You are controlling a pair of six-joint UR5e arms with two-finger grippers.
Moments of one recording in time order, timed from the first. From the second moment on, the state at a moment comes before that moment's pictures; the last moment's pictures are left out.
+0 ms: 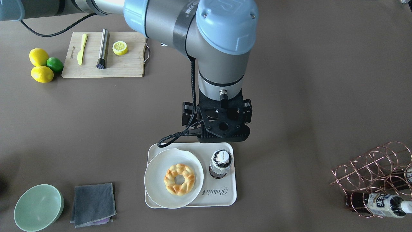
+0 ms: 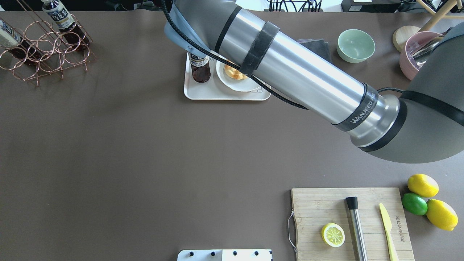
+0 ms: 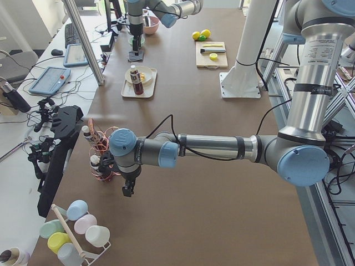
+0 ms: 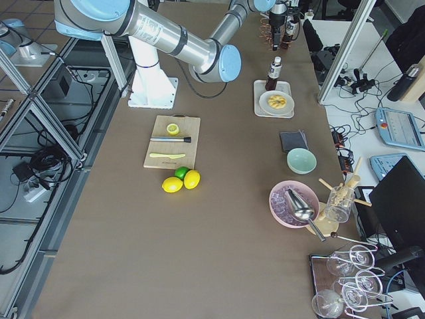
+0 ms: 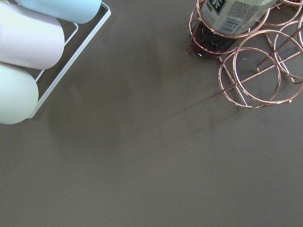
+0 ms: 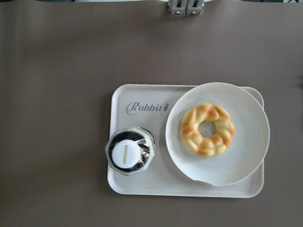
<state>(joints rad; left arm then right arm) -1.58 -1.70 -1.47 -1.67 -2.36 0.04 0.82 -0.23 1.10 -1.78 2.03 0.95</state>
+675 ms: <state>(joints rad) -1.58 -1.69 -1.47 -1.68 -2.36 0.05 1.01 -0.68 1.72 -2.34 2.03 0.46</state>
